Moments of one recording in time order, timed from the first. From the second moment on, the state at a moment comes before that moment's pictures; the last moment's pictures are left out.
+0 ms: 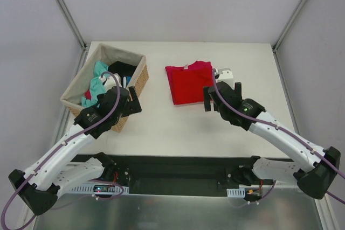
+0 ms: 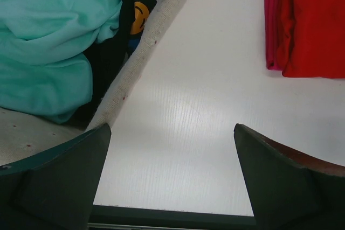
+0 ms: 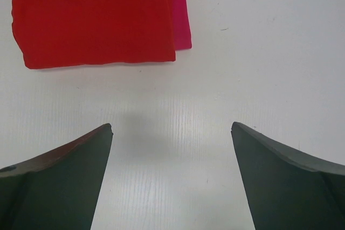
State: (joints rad) left arm -0.63 0.87 0.92 -0.82 -0.48 -0.67; right arm 0.82 1.12 1.04 -0.73 0.65 0.38
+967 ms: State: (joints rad) left arm -0.63 0.97 1.18 -0.89 -0.48 -0.59; right arm 0.61 1.87 1.61 -0.64 0.28 0.37
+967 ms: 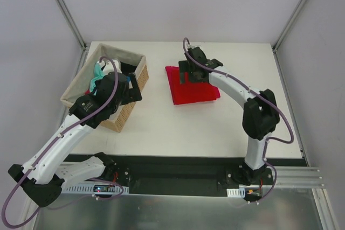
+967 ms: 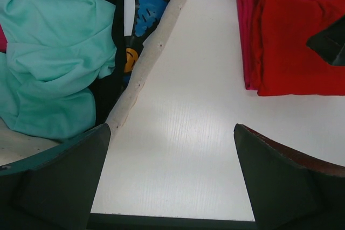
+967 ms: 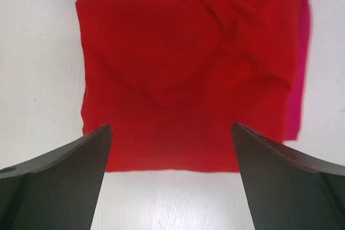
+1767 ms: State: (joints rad) left arm -0.54 1.01 1.19 -0.89 -0.51 -0.58; right arm 0.52 2.22 1.82 -0.73 0.17 0.41
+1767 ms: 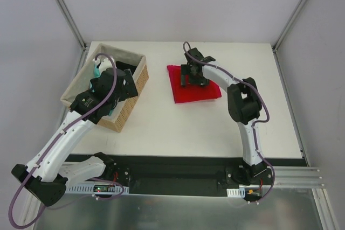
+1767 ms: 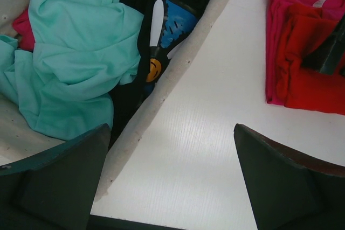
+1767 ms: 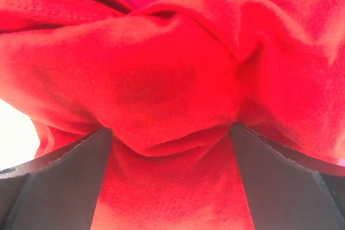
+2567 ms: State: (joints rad) left arm -0.38 1.01 1.19 -0.84 -0.40 -0.52; right arm 0.15 2.47 2.28 -1.02 0.07 0.42
